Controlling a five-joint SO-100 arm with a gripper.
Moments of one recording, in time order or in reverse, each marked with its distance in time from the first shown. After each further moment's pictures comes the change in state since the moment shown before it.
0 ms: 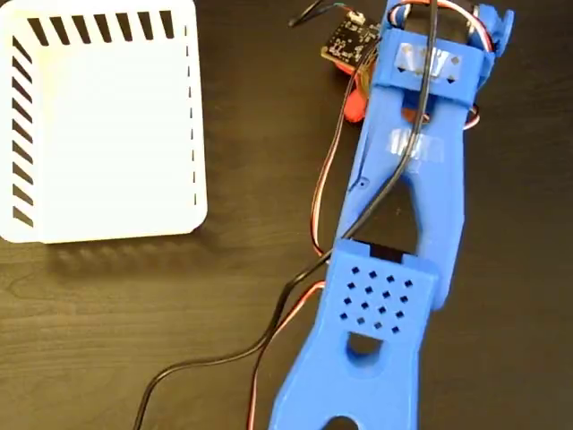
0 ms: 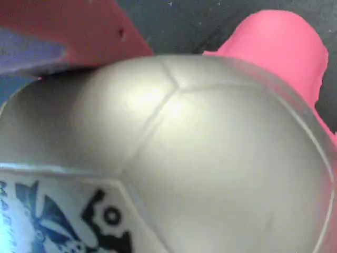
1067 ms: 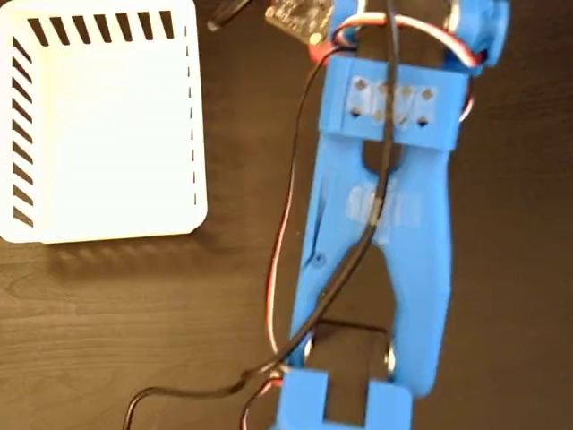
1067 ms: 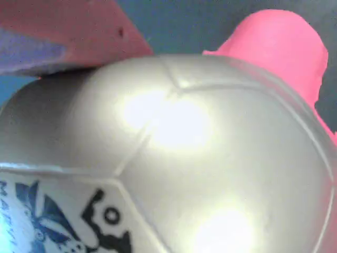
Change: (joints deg) arm -5.7 41.4 22.5 0.1 1.1
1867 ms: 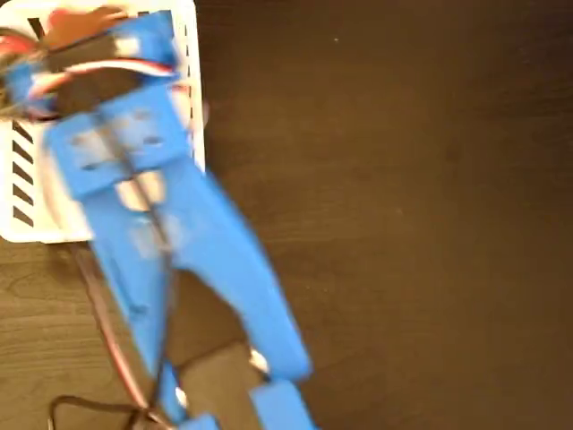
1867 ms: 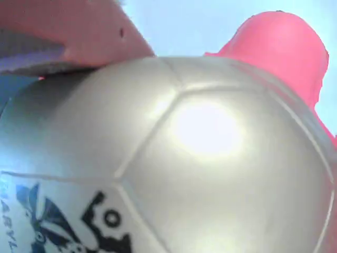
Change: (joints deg) arm -33.8 -0.8 8.5 -5.9 5.5
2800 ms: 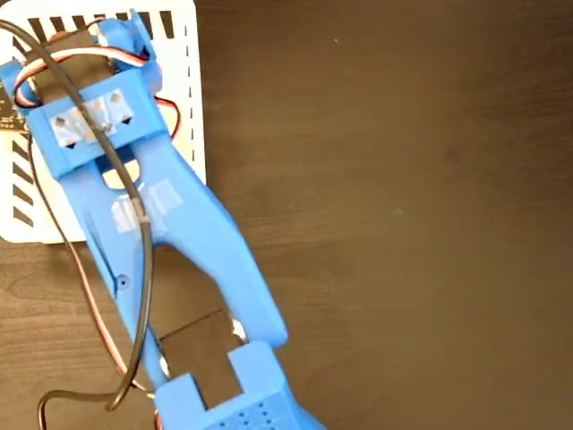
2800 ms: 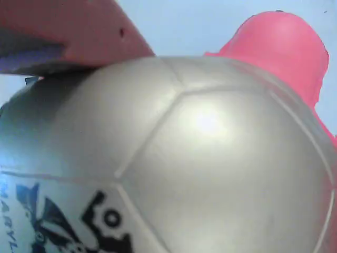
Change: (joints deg) arm -0.4 -8.3 -0.3 -1.9 2.1
